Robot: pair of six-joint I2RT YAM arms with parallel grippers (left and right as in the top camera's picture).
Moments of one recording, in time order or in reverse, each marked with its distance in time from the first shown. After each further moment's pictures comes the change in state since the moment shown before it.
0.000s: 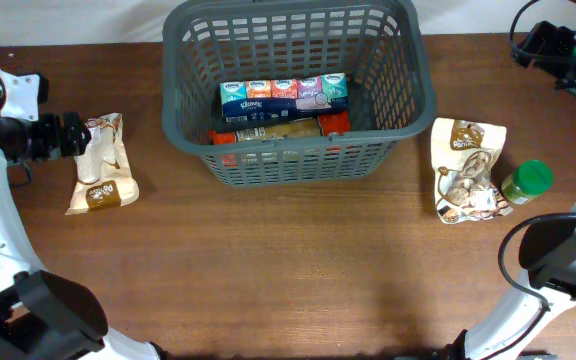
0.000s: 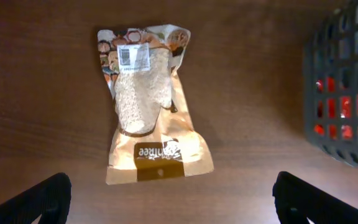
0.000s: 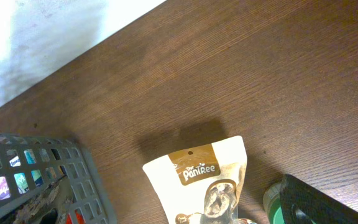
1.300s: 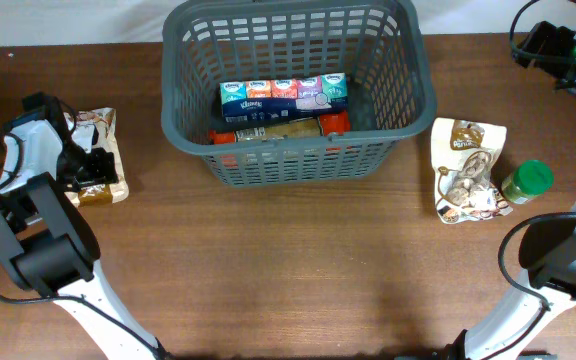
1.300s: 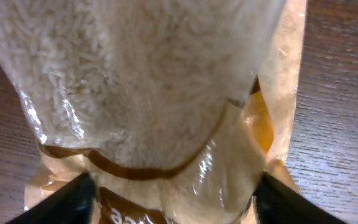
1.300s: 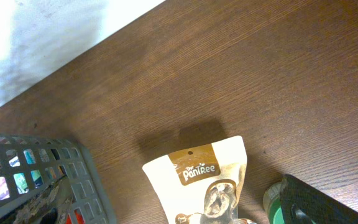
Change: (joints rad) left arm -0.069 0.455 -0.084 0.167 -0.279 -0.082; right arm 0.000 0.002 0.000 0.000 0.000 -0.001
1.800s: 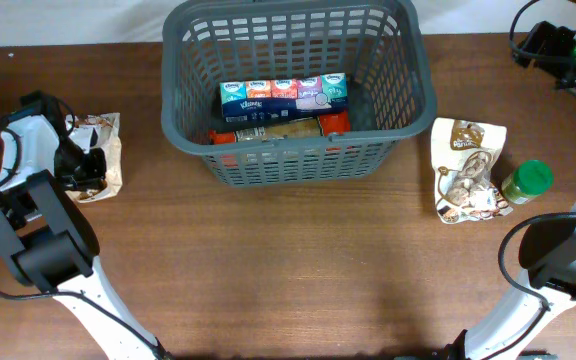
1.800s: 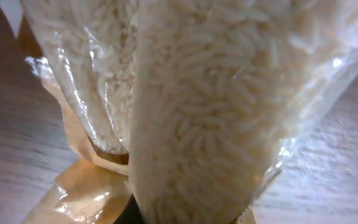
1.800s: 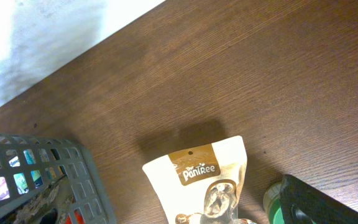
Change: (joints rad) left arm 0.005 0.031 0.077 -0.121 0.006 -0.009; right arm 0.000 0.000 0.000 0.000 0.000 0.000
